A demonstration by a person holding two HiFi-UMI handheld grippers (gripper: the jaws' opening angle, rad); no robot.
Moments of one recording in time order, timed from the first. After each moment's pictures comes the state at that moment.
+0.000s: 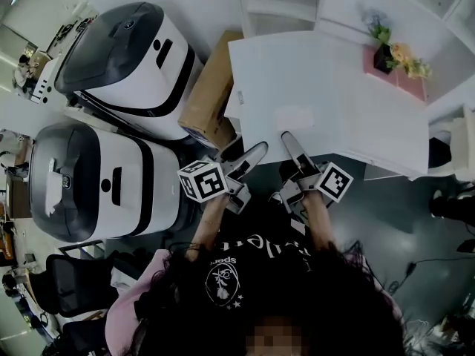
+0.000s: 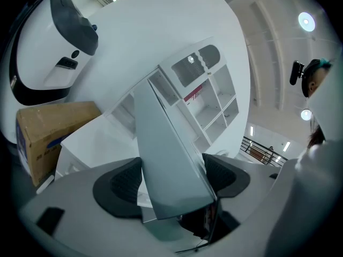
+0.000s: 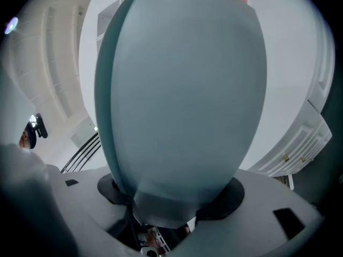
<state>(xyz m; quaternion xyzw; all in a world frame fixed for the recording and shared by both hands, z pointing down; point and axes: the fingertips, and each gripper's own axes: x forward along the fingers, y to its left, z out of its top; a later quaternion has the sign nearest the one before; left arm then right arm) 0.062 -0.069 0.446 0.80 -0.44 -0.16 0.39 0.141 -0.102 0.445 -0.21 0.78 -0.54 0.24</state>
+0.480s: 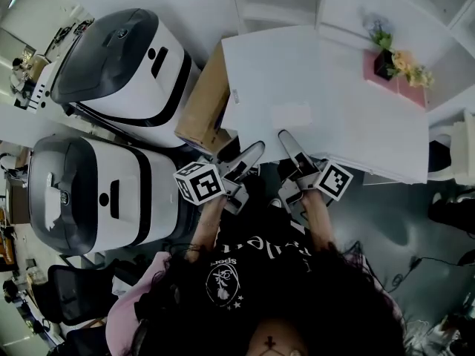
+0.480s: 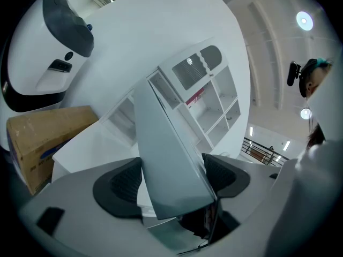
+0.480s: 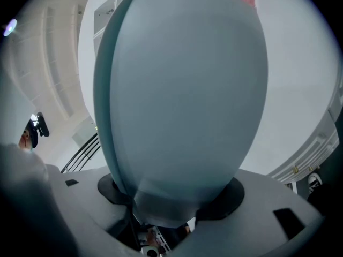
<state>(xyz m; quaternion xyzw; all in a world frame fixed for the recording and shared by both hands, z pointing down) 0.046 -0.119 0.439 0.80 -0.44 -0.16 0.37 0.125 -0.152 0.436 -0.20 0.79 -0.53 0.24</state>
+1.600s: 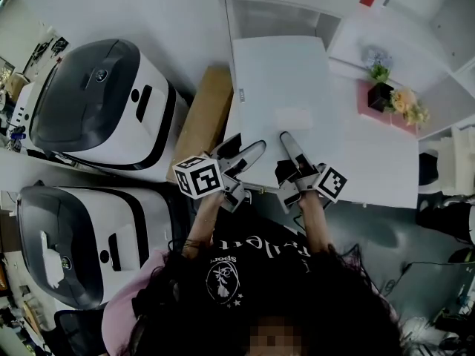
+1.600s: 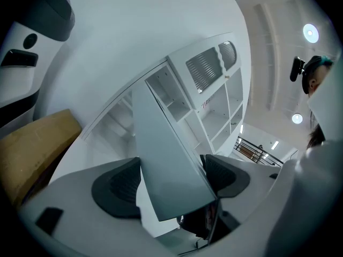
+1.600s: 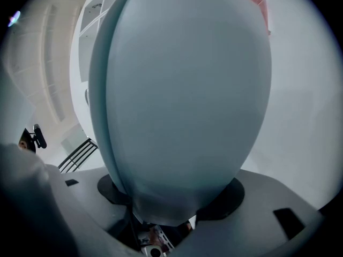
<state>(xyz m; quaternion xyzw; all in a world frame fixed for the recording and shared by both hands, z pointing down) -0.005 -0.300 0.423 0.83 -0.37 -0.15 0.38 0.078 -0.321 0.428 -0.26 0.76 -0.53 0.27</state>
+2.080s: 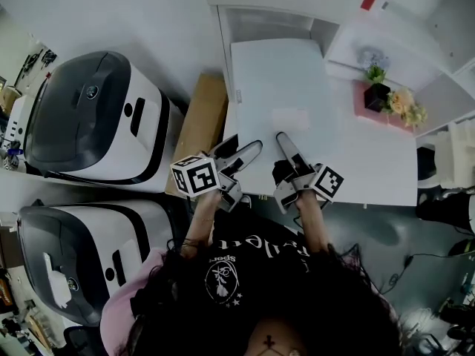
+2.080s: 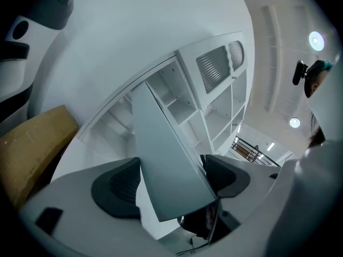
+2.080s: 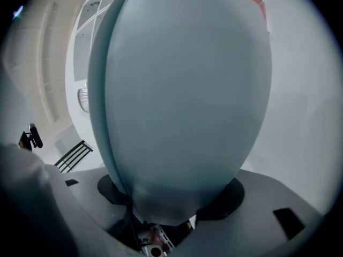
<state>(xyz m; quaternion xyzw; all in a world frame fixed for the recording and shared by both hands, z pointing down) -0.016 -0.341 0.430 0.83 -0.35 -0.14 0.41 0.069 -0.357 0.436 -0.29 0.75 -0.53 0.26</state>
